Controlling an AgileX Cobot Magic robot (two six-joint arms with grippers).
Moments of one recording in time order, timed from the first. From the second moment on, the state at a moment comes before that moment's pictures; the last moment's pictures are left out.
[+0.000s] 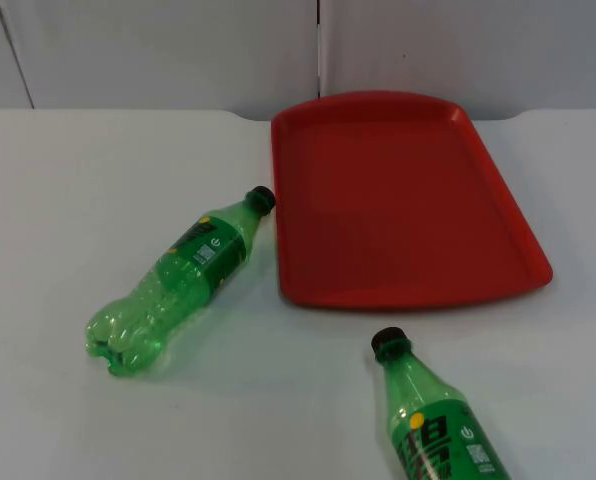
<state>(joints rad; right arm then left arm) 0.03 0.00 -0.52 0.01 1.08 0.01 -0.04 0.69 -0.73 0.00 1.01 0.09</state>
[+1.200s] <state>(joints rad) 0.03 0.00 -0.52 0.01 1.08 0.01 -0.15 1.33 -0.91 0.01 0.74 0.14</state>
